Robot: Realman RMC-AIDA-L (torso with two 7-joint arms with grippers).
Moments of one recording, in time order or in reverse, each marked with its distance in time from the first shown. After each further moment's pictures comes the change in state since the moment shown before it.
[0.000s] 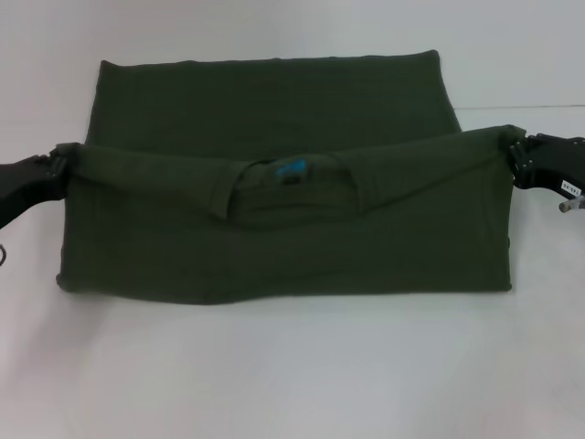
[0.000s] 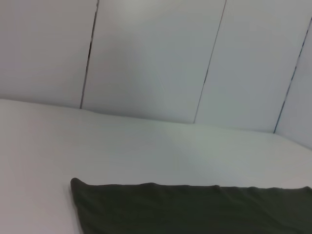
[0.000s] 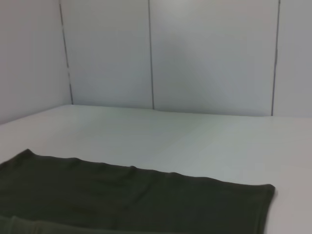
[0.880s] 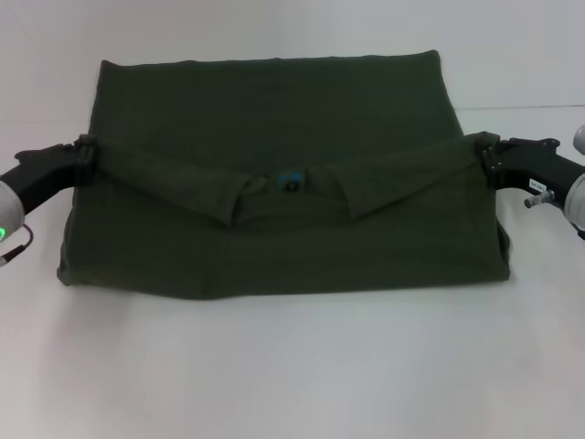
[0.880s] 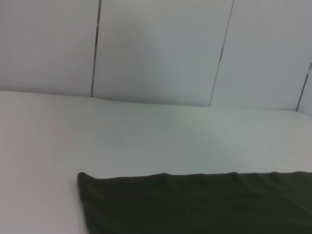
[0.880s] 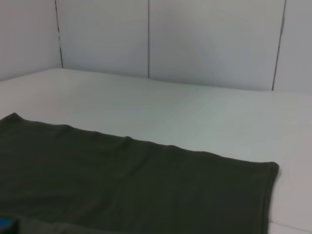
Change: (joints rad) left arm -0.089 -0.018 0.023 -0.042 -0.008 -0.201 0.048; right arm 0.069 0.019 -0.062 0.038 0.002 0.193 -0.013
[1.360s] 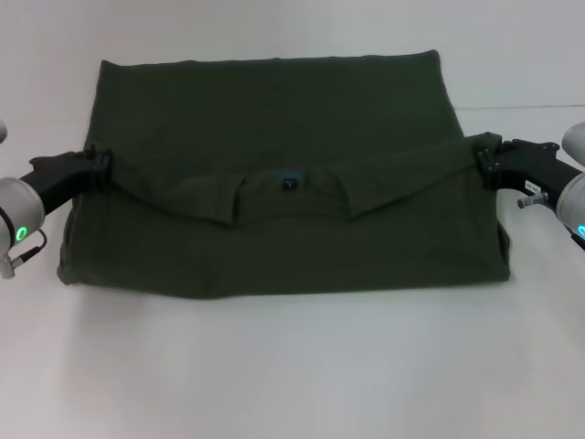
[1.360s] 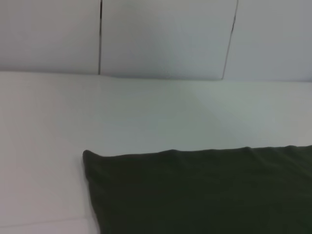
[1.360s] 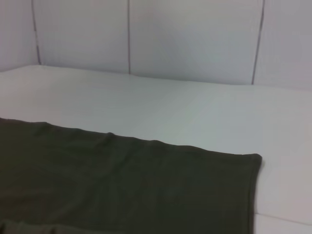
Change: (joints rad) left arm -0.038 -0.018 0.020 -0.035 -0.002 -0.145 0.025; right arm 0.004 0.010 -0.001 0.051 0.109 0.085 -0.090
